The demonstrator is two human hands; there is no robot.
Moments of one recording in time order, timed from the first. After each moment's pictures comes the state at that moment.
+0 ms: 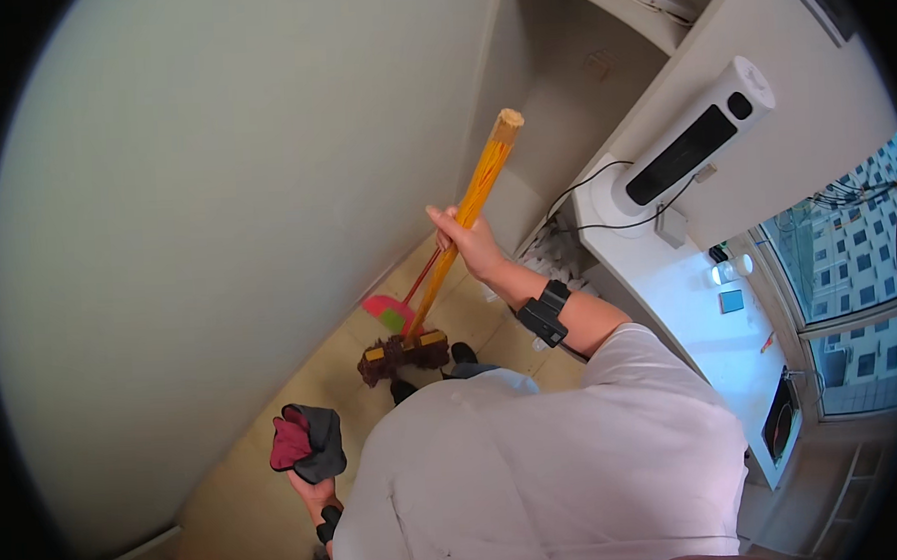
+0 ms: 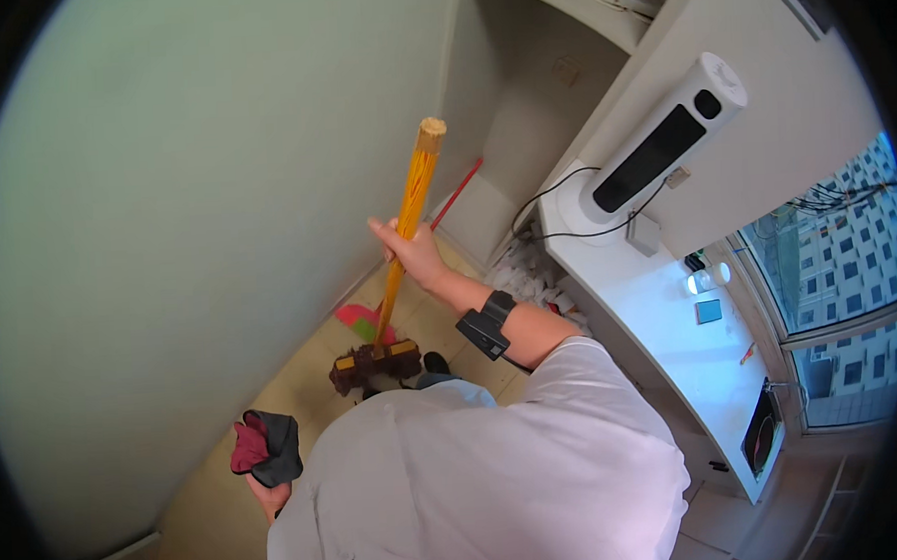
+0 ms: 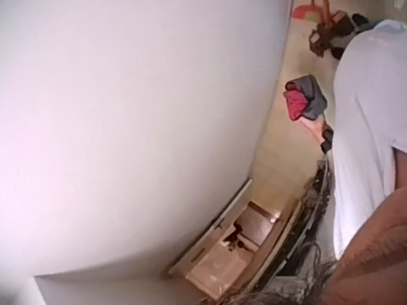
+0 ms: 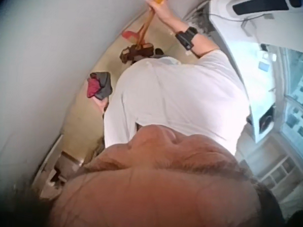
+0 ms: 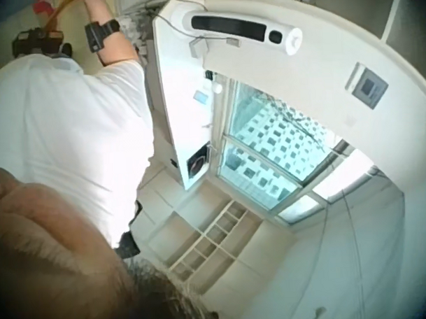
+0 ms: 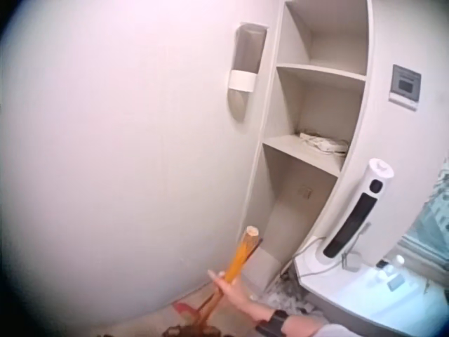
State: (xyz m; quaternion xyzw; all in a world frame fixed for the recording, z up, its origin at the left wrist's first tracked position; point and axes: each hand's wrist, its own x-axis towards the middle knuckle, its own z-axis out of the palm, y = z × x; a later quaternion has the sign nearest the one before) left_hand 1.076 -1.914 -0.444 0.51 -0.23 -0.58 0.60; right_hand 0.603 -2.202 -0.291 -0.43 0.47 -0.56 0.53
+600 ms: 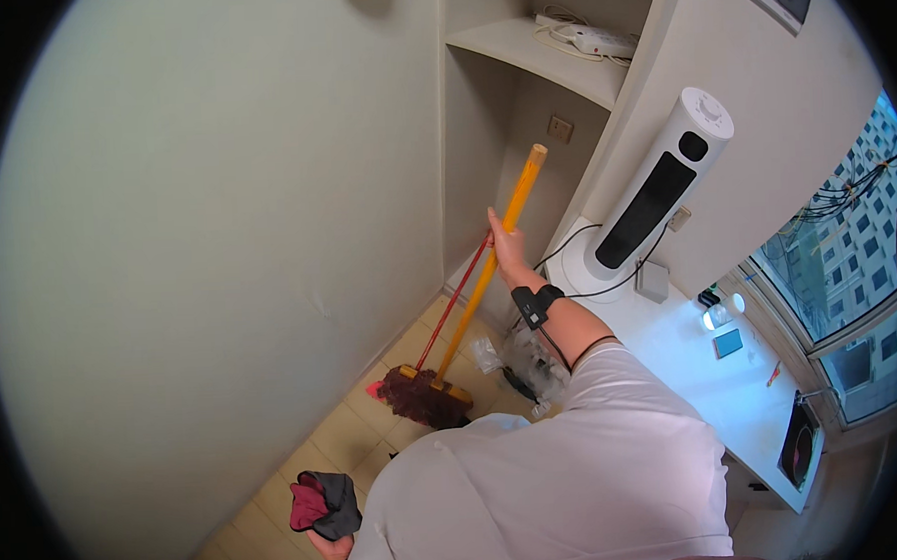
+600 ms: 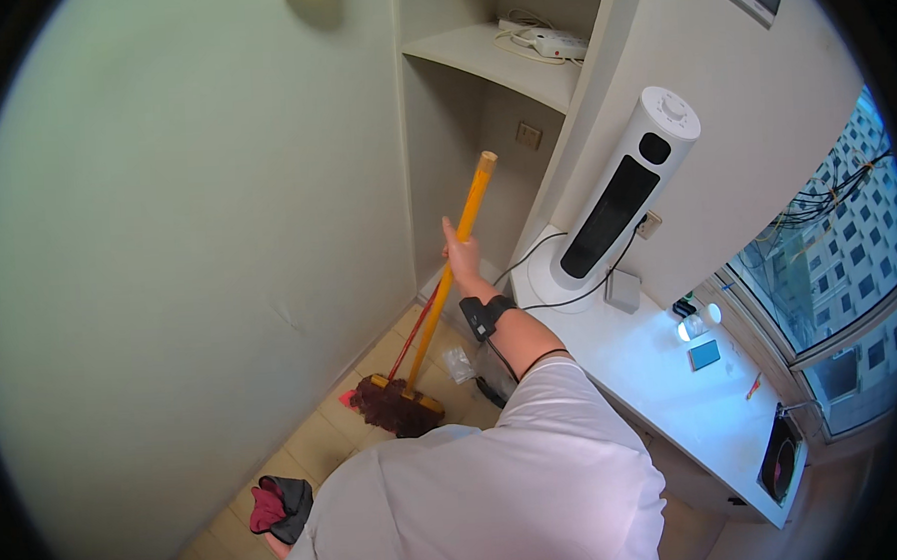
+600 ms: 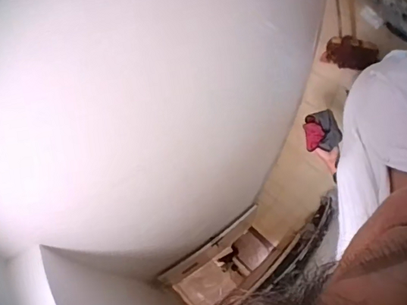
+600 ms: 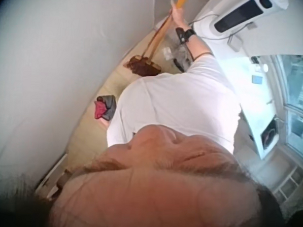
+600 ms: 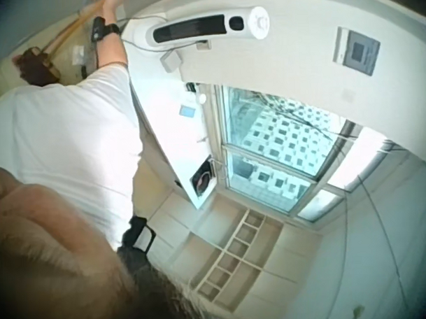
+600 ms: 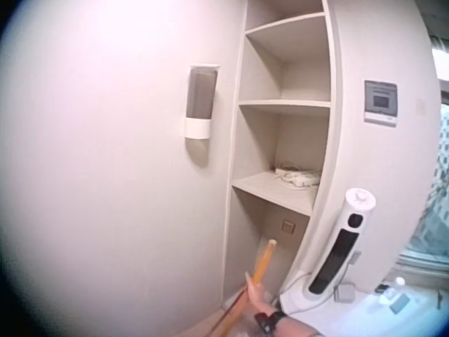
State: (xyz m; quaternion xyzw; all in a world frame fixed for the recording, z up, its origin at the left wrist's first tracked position) left_hand 0.990 -1.913 -0.412 0.46 -0.13 -0.58 0.66; right_hand 0.384 -2.307 -0.324 -0.24 0.64 -0.65 0.32
